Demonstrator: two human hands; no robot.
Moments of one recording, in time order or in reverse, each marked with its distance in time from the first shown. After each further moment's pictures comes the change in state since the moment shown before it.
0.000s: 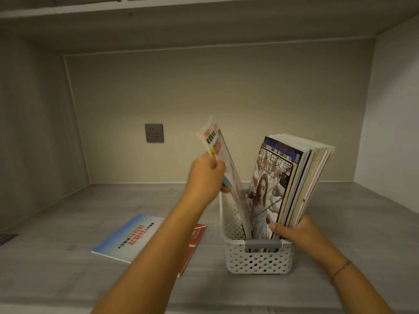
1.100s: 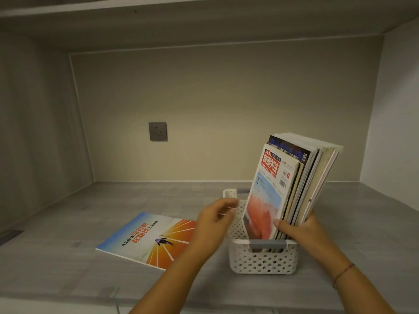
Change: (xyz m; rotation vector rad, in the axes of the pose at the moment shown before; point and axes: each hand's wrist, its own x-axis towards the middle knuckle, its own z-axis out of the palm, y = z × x) left_hand -0.044 -0.096 0.022 -0.033 -0.174 0.066; right_hand 0.000 0.004 0.007 0.063 0.071 -0.026
